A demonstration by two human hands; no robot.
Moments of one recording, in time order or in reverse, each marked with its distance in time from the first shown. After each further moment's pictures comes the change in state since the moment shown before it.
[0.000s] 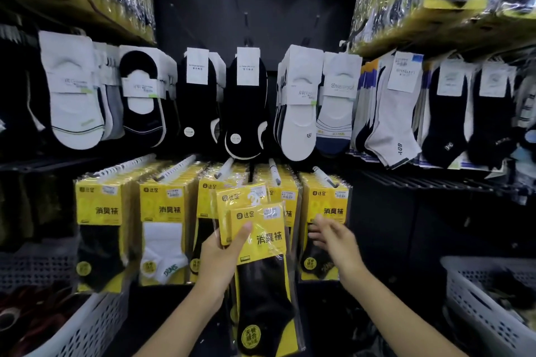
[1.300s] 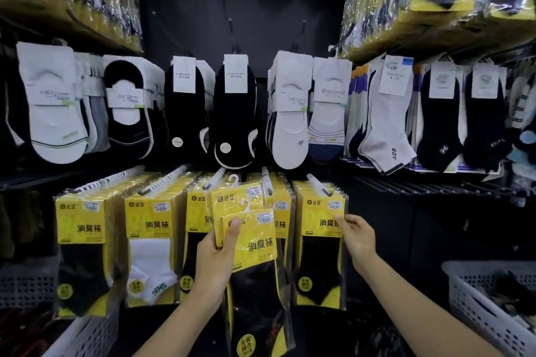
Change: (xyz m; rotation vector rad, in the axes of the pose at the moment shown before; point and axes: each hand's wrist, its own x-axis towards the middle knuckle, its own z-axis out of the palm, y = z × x) left_hand 0.022 0.005 0.015 0.026 0.009 0.097; right_hand 0.076 0.016 -0.036 -0.002 0.313 0.064
